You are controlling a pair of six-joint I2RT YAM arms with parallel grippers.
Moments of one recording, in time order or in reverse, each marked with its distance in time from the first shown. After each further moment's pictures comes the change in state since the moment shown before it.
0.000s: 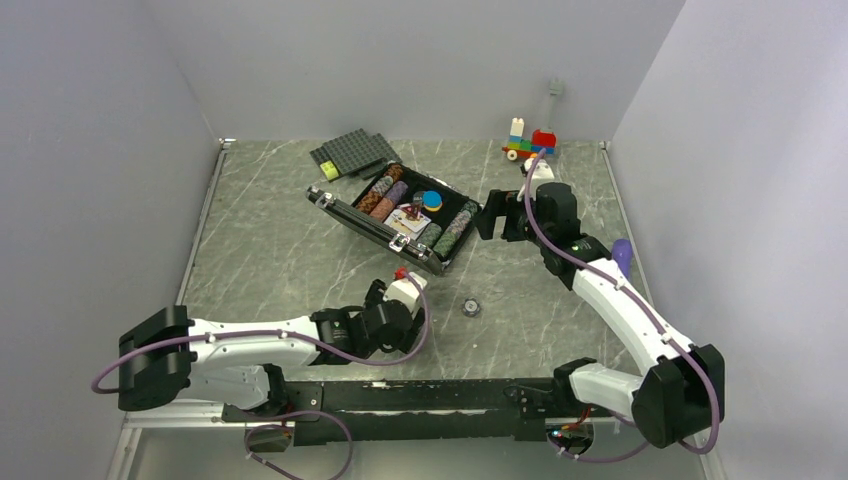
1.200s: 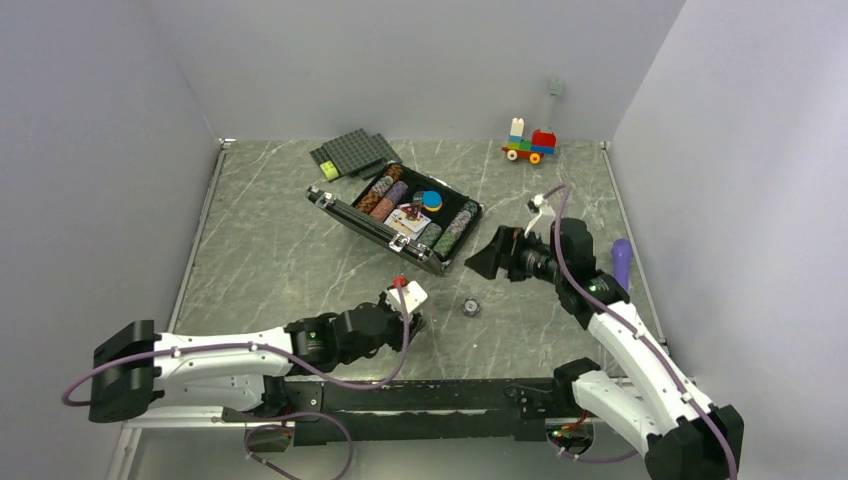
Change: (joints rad) left arm -0.029 -0.151 -0.088 0.250 0.147 0.230; right arm 0.000 -0.256 -0.156 -0.108 -0.286 0.195
